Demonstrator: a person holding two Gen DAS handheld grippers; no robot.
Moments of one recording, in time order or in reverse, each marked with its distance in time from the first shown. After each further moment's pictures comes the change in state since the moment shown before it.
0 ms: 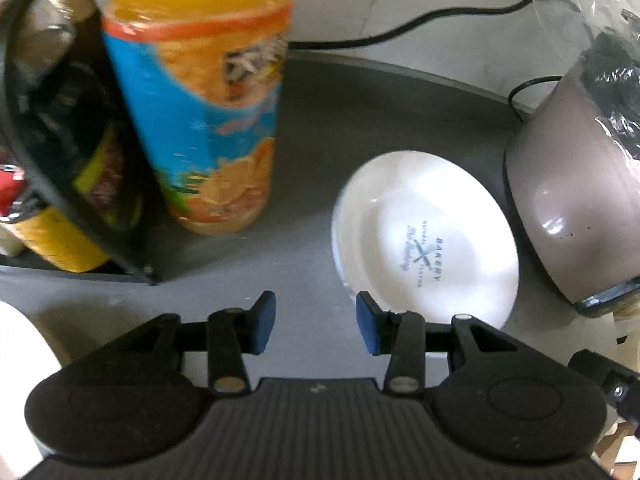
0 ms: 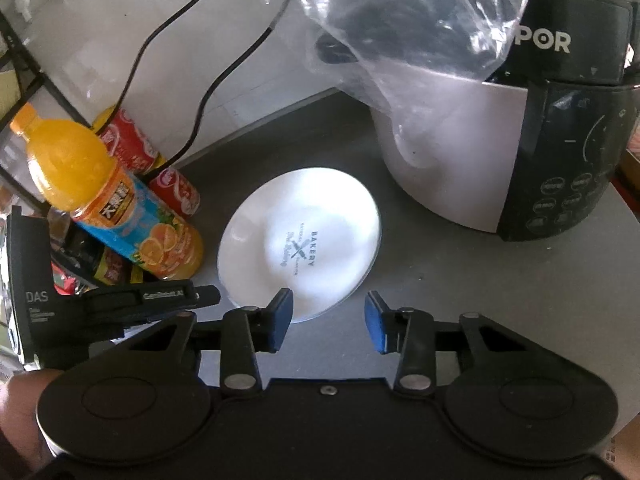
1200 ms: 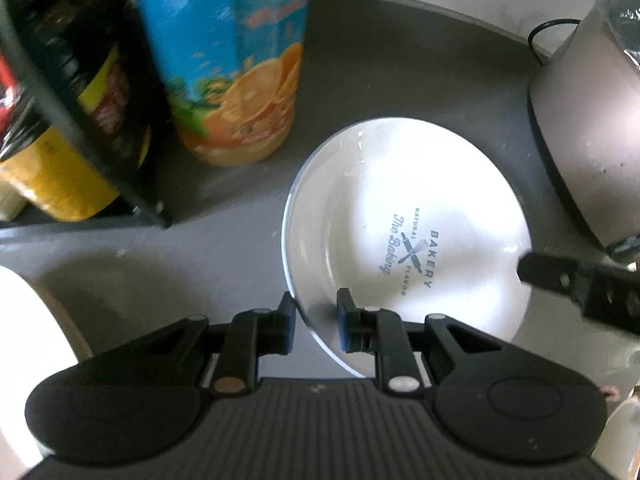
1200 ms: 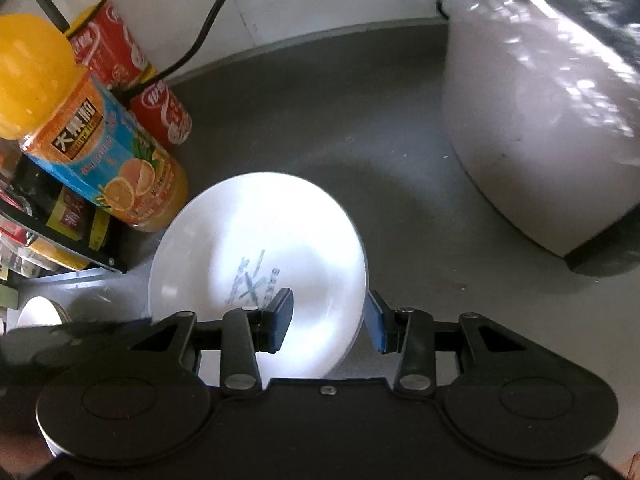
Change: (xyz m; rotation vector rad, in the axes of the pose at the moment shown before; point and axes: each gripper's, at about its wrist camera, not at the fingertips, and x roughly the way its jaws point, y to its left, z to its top) left arm 0.018 0.024 -0.026 0.041 0.134 0.038; right arm 0.081 0.043 0.017 -0.180 0.219 -0.060
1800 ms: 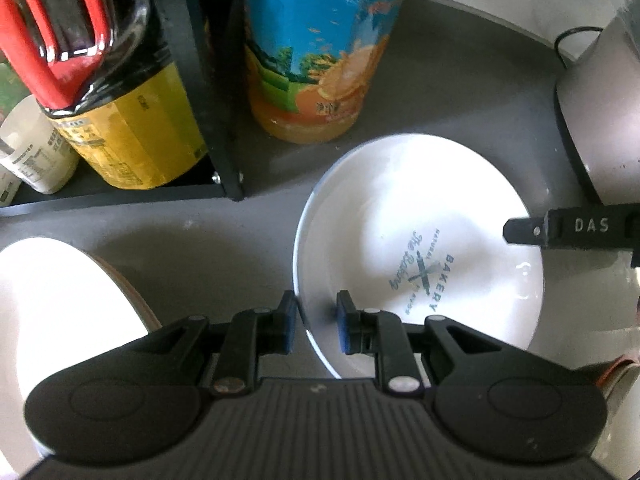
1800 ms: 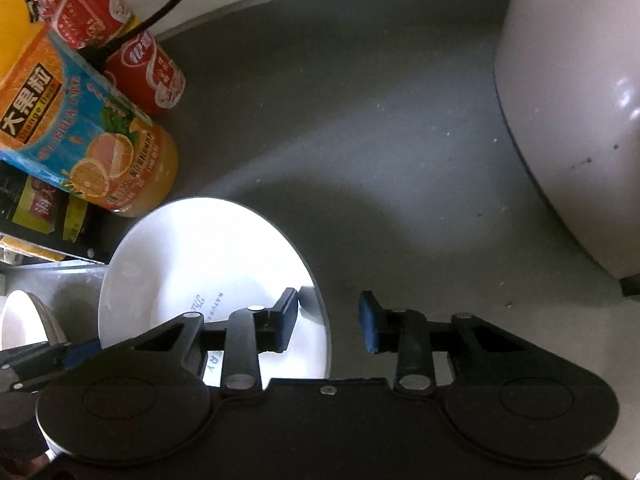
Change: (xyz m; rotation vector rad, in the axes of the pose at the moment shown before) left arm -0.004 0.029 0.000 -0.026 0.002 0.031; right arm 0.047 0.012 0.017 -0.025 0.133 0.002
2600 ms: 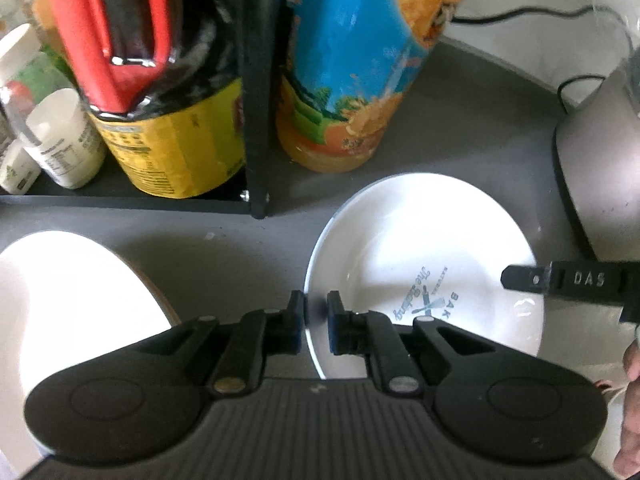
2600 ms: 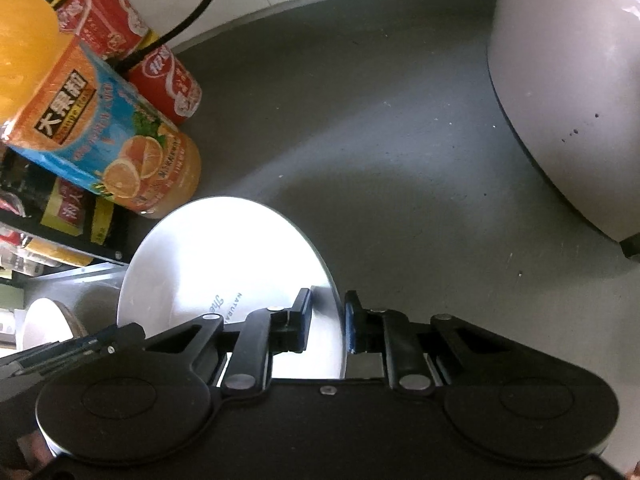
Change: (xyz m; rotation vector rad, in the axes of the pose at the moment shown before) left arm -0.030 0.022 -0.010 -0.089 -0.066 -0.037; right arm -0.019 0.010 -0.017 0.049 -0.037 0.032
